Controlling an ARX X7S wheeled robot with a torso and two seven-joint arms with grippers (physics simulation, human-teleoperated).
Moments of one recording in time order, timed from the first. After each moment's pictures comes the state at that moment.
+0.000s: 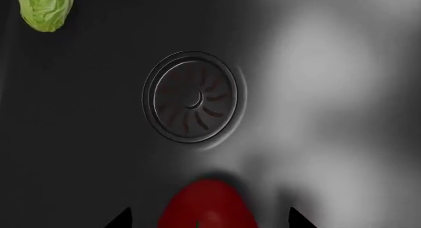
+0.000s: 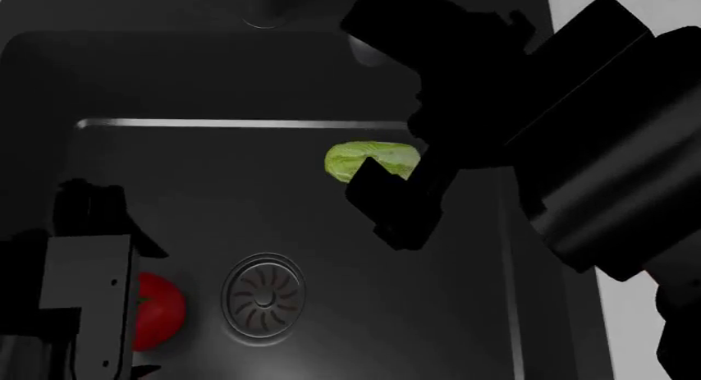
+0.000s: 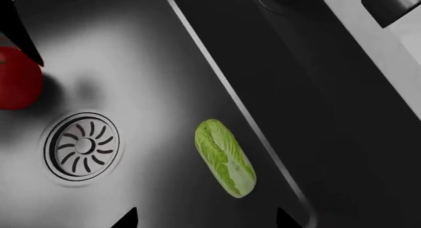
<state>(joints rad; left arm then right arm) -1.12 -0.73 0.94 0.24 -0.01 -0.79 1.07 1.58 0.50 -0.94 0.04 0.42 1.28 -0.75</state>
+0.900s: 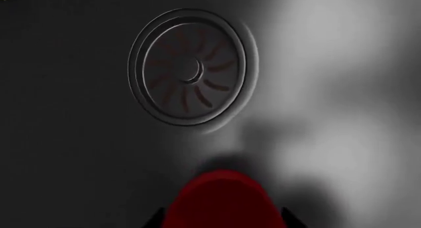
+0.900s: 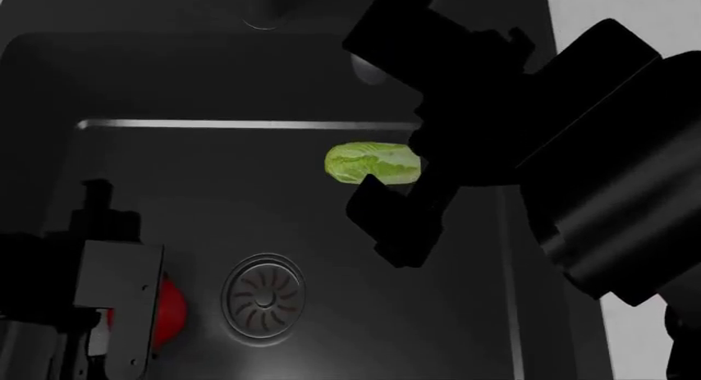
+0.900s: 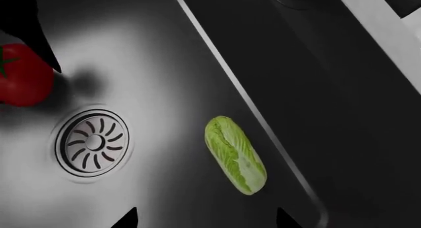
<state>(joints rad) -1.21 -0.69 1.13 0.08 0.04 -0.70 1.04 1.55 0.52 -0.91 -0.02 0.45 1.30 -0.72</state>
